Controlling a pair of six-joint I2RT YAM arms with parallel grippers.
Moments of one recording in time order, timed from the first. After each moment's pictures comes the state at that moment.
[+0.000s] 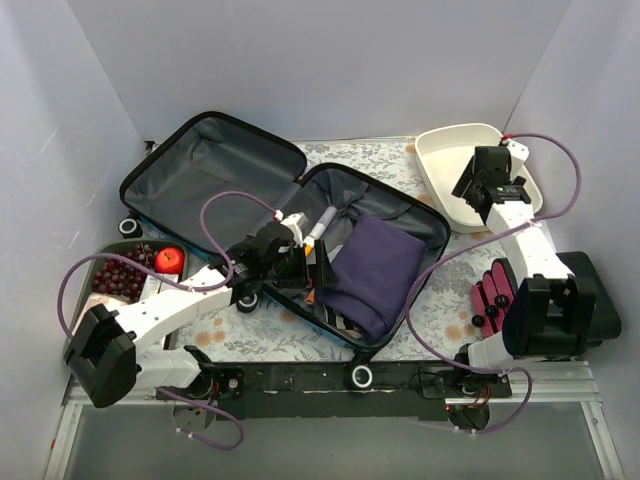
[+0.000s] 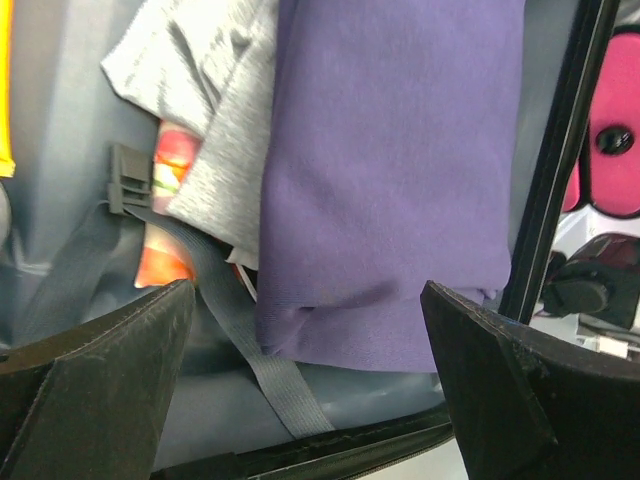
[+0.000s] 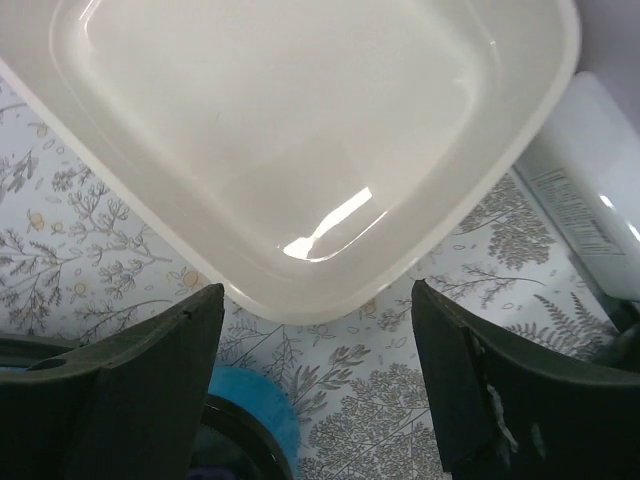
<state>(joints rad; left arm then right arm) -0.77 1.21 0.80 -0.25 0.18 -0.75 0.03 1.50 1.20 -0.46 0.38 0.42</state>
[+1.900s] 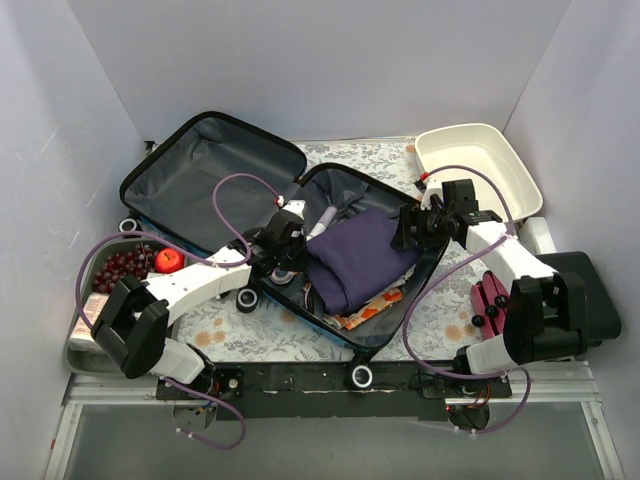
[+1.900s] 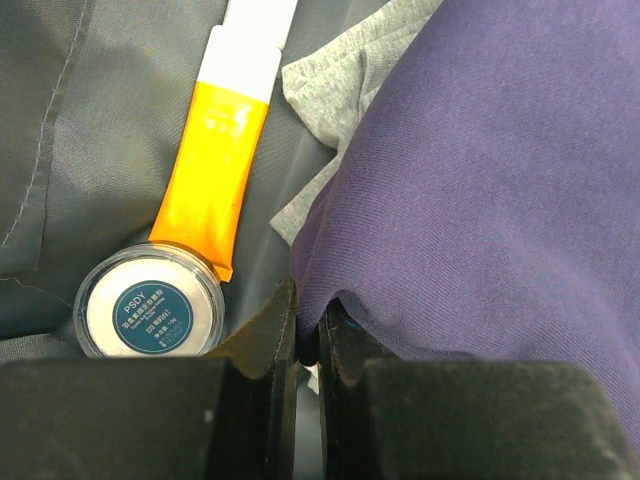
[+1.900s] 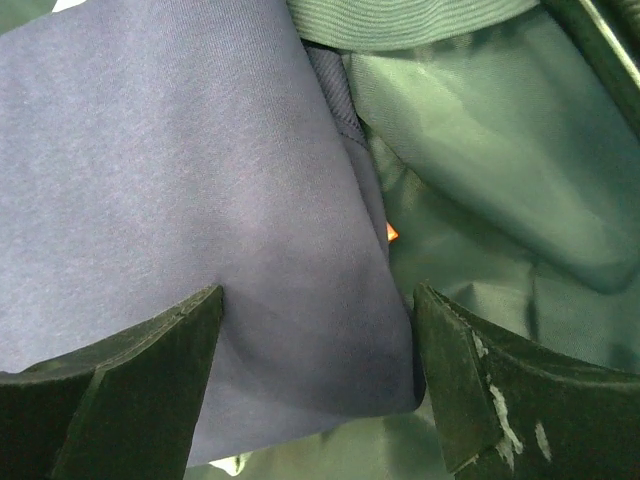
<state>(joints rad) -0.73 1.43 0.91 -0.29 -0.12 -0.53 0.17 1.41 0.94 -0.43 -0.42 0.07</state>
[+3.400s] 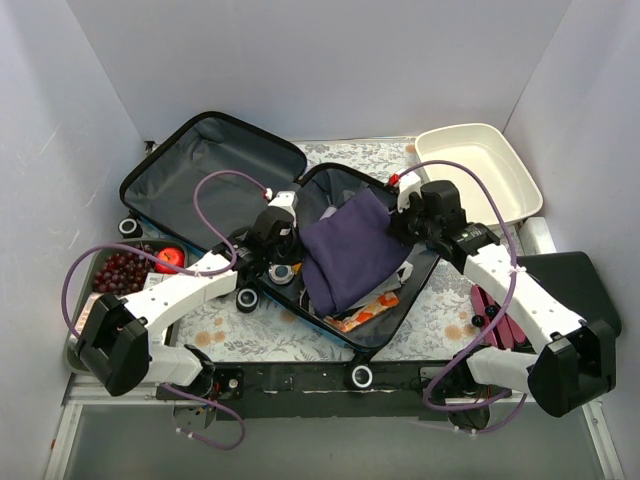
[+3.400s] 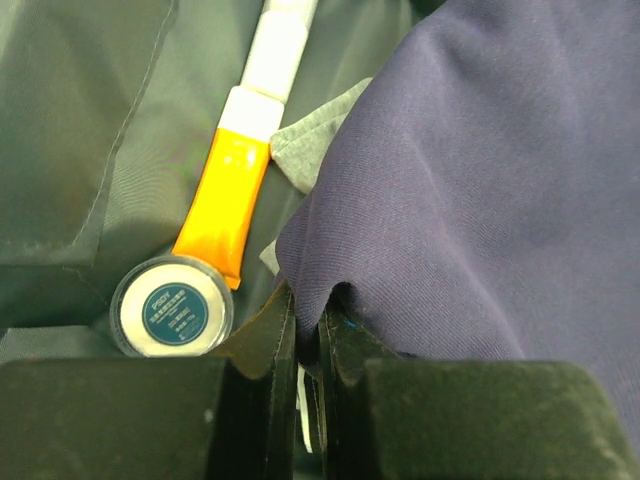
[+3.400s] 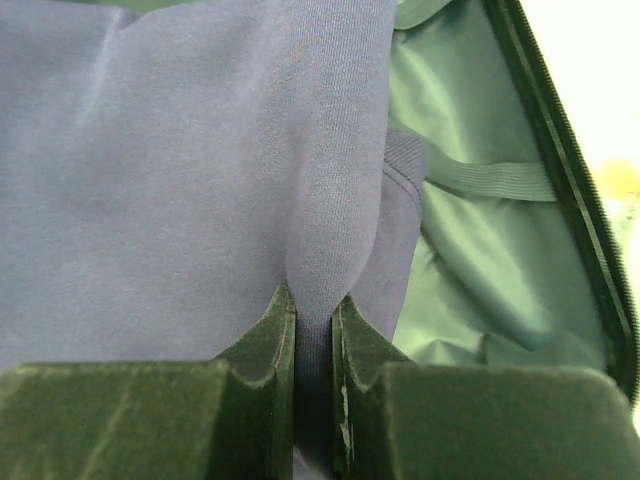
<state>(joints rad) -0.72 1.31 0.89 -0.29 -0.16 -0.54 0.44 1.19 0.95 -0.38 -0.21 -0.11</state>
